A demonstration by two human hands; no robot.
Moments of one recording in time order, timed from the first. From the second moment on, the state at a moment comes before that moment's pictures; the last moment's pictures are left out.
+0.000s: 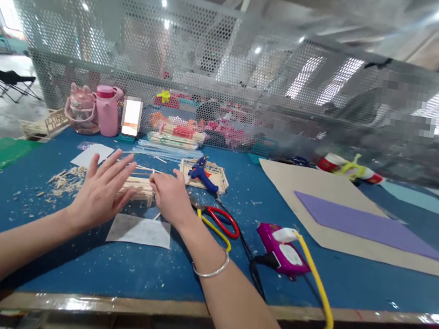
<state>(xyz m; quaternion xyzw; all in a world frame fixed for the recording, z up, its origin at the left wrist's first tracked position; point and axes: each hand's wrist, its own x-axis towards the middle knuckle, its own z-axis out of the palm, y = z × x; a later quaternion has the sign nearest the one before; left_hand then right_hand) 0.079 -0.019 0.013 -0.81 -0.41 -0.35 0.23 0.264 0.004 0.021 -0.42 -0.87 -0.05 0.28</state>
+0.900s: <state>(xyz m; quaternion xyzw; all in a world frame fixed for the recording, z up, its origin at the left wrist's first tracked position) 0.070 -0.024 0.019 -0.84 -0.36 -0.40 0.10 0.326 -0.062 0.061 -0.67 -0.74 0.02 0.02</state>
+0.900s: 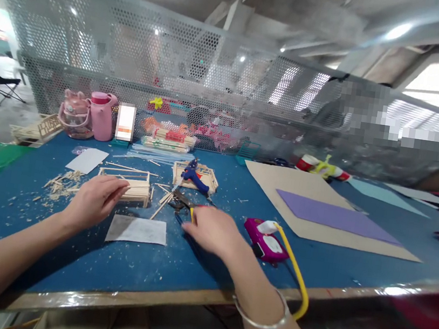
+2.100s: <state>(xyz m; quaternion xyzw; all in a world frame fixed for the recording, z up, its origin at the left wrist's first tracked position) 0.068 -0.022 0.011 -0.85 -0.29 -0.45 0.06 0.341 -0.052 0.079 -0.62 -0.69 0.18 0.33</state>
